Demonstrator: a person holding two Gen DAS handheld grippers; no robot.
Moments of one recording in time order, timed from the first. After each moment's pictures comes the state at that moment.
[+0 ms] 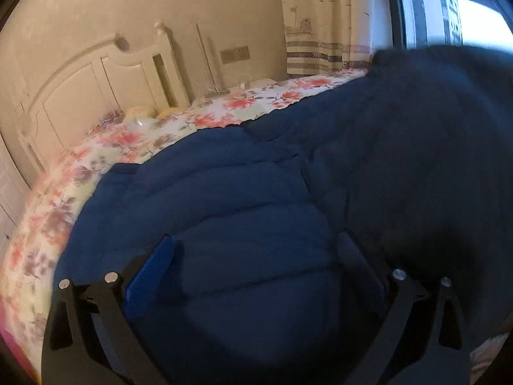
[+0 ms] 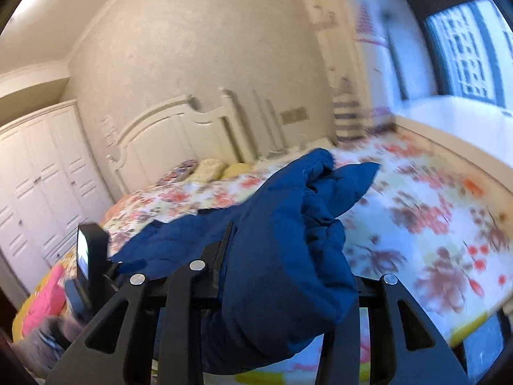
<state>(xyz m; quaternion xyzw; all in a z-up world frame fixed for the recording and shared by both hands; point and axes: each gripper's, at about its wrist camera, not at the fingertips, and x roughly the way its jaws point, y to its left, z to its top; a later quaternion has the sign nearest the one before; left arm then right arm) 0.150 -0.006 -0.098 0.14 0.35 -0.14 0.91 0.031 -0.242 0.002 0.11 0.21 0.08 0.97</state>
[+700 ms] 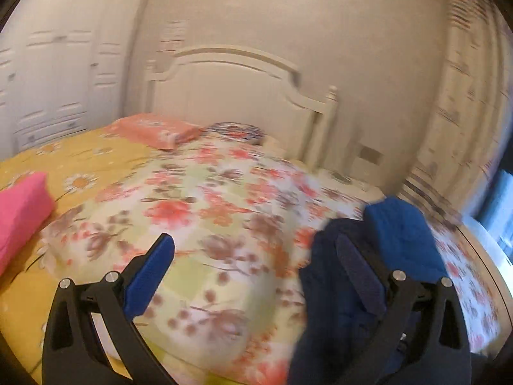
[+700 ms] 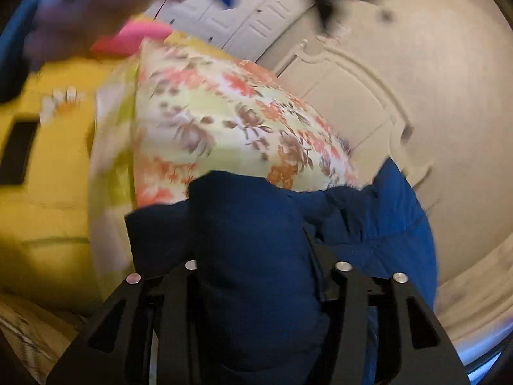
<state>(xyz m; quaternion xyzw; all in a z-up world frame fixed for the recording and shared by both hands) 0.087 0.285 0.008 -0.12 0.23 0.05 0.97 0.063 0.129 -0.097 -0.42 0.20 0.31 0.83</state>
